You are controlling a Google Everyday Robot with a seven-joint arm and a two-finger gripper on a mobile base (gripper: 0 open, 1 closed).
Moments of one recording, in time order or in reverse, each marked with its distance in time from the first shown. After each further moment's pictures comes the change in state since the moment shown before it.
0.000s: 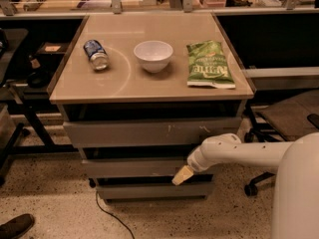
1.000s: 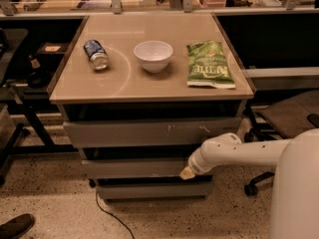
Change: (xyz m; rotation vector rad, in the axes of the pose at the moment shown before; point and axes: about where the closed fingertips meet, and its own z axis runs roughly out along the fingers) arm 0.011 0.011 -0.011 0.010 0.059 -0.012
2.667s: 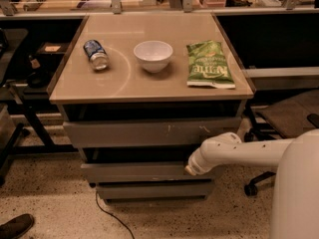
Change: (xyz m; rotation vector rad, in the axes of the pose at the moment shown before) arm -0.002 0.000 -0.005 0.000 0.000 0.000
